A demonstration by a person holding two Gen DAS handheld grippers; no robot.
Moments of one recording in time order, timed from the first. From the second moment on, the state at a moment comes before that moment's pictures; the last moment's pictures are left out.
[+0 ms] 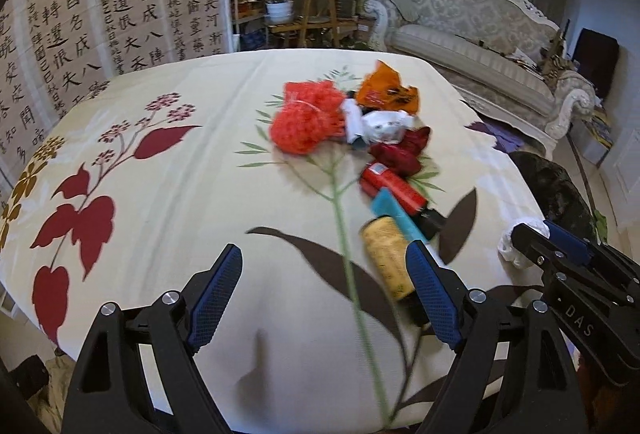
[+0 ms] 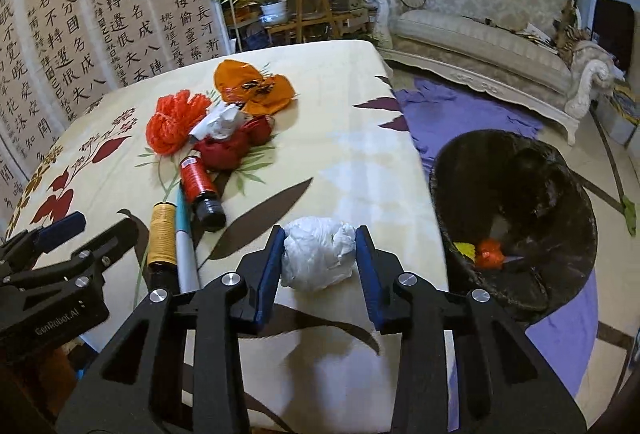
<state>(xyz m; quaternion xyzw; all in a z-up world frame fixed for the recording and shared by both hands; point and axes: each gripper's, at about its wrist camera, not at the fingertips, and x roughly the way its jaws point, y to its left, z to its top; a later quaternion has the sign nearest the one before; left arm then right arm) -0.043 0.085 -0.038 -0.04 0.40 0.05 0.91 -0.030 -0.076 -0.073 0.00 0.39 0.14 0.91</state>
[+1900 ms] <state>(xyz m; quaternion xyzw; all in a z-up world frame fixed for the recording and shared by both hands) 0.012 -0.025 -0.003 0.00 0.35 -0.10 0.93 -0.002 -0.202 -0.042 0.03 0.33 0.00 0.94</state>
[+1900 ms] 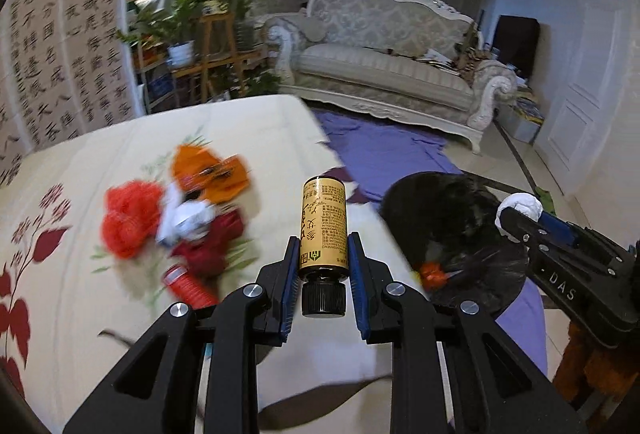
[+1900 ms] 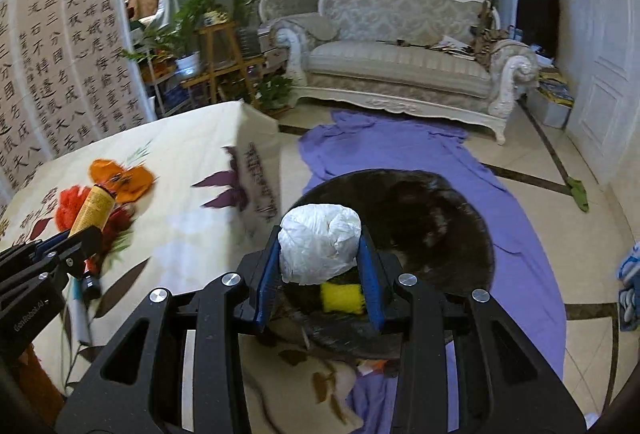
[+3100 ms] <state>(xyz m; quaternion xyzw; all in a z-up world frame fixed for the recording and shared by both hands) 0.094 -0.131 -0.037 0.07 0.37 -0.13 0.92 0.051 -0.285 -0.063 0.07 0.33 -0.05 0.94</state>
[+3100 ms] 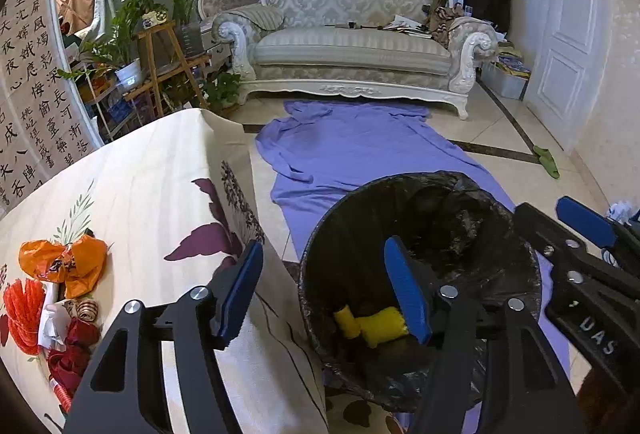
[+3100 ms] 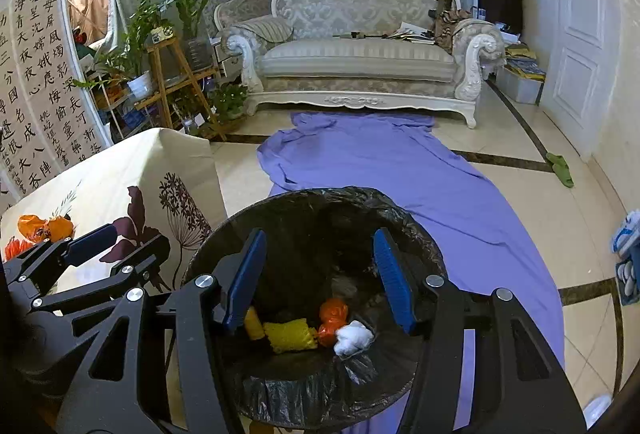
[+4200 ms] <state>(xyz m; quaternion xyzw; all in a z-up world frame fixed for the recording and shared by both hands) -0.005 -0.025 -0.029 0.04 0.38 -0.03 0.92 -0.029 -0.200 -0.075 0.06 0.36 0.02 0.93</state>
